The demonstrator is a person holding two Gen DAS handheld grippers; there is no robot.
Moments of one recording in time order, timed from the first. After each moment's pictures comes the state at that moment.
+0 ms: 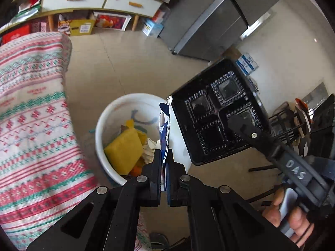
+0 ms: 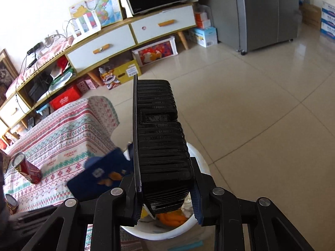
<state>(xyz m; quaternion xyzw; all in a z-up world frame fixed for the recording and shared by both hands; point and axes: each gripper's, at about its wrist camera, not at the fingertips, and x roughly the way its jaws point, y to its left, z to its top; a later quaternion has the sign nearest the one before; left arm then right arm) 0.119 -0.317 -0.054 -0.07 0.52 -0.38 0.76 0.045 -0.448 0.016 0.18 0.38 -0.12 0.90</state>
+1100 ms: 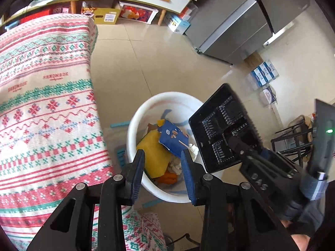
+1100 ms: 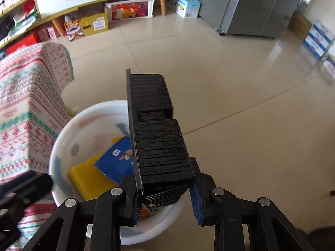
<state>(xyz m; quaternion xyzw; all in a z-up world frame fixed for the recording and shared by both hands) 0.157 -0.282 -0.071 -0.09 0.55 -0.30 0.78 0.104 -0.433 -0.039 0.03 0.51 -0.22 0.83</state>
